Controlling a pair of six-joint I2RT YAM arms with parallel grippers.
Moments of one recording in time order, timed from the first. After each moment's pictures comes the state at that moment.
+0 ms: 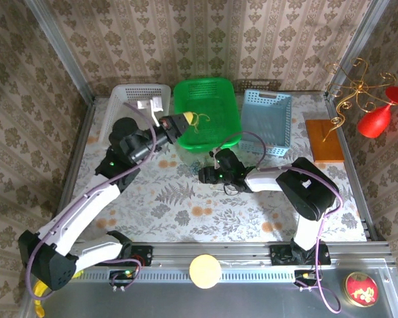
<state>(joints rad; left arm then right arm) -0.59 1.09 1.04 0.13 0.38 -0.76 0.68 1.80 0.82 0.24 -0.14 0.56</state>
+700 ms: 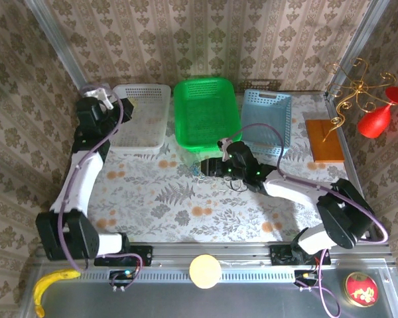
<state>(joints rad) -0.01 1.35 1.11 -0.04 0.38 -0.53 0.68 1.44 0.80 0.09 -0.13 0.58</state>
